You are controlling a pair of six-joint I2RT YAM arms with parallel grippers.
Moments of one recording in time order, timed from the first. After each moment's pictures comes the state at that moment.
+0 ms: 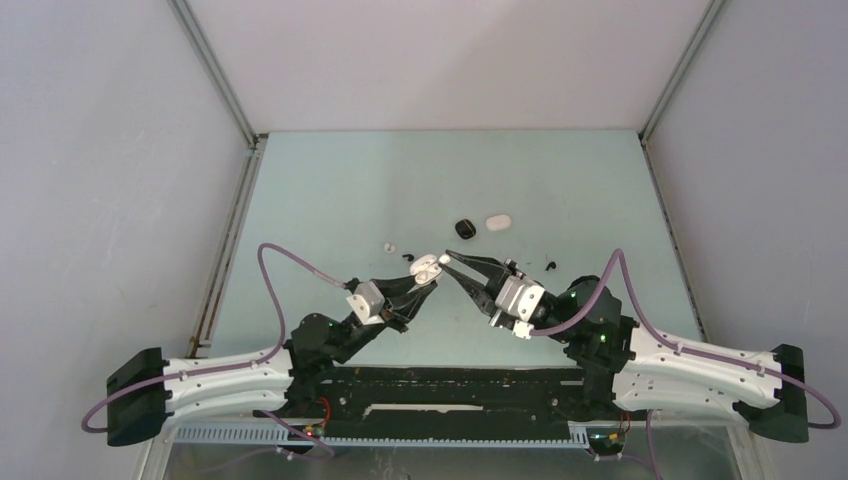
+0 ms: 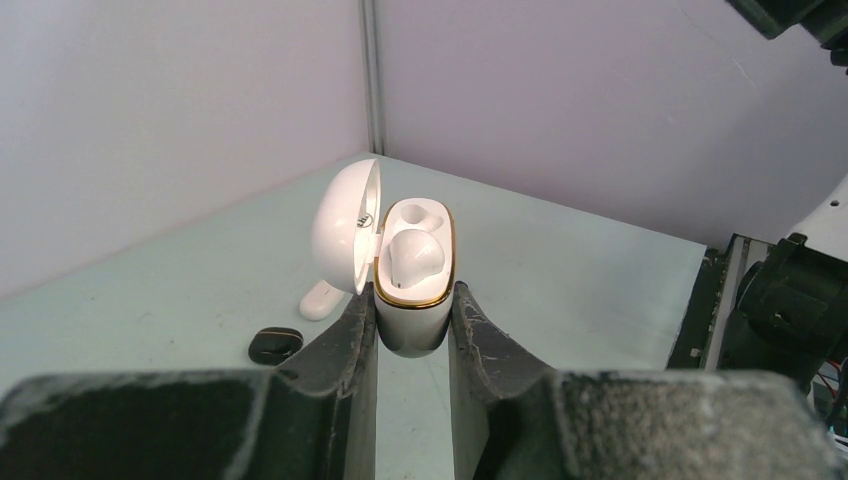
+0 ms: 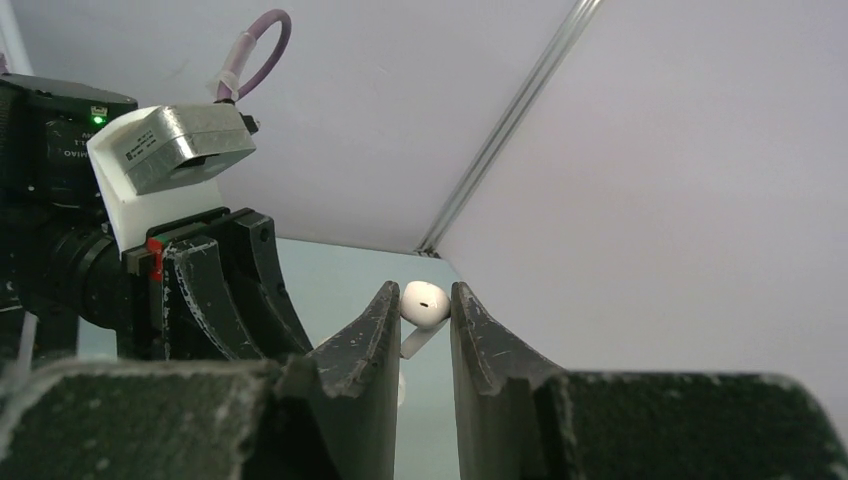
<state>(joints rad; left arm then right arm) -1.18 0.77 0.21 0.90 -0.23 0.07 1.24 0.81 0.68 0.48 0.03 -0.57</state>
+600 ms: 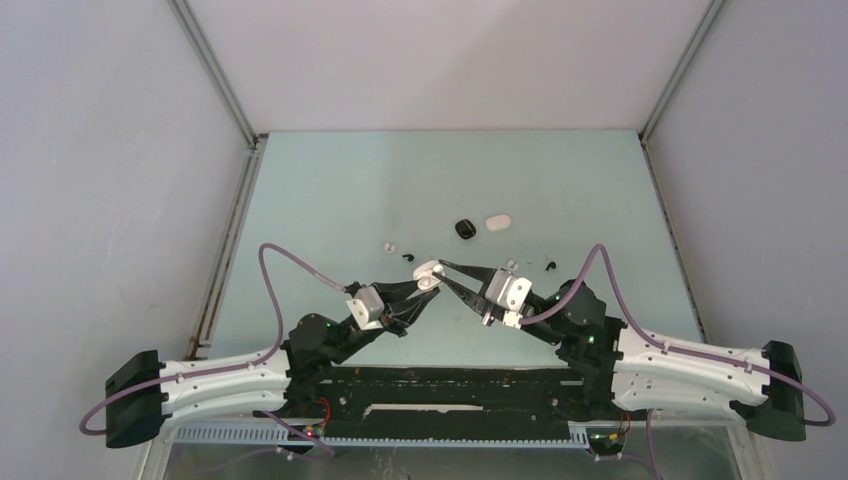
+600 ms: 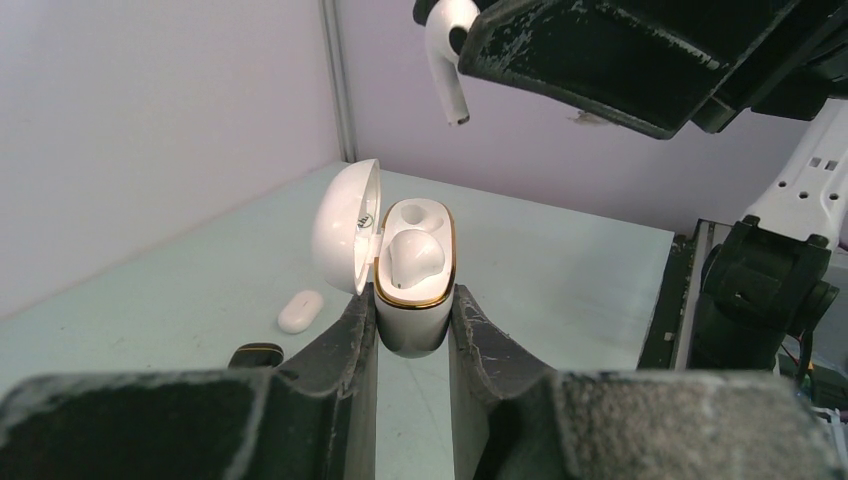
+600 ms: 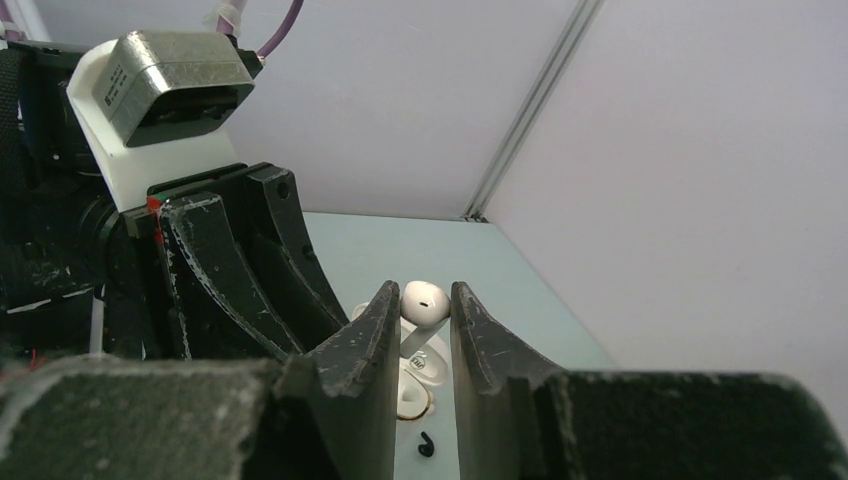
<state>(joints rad) -1.18 0.74 0.21 0.88 -0.15 0.09 1.23 0.85 0.62 0.53 0.05 -0.42</state>
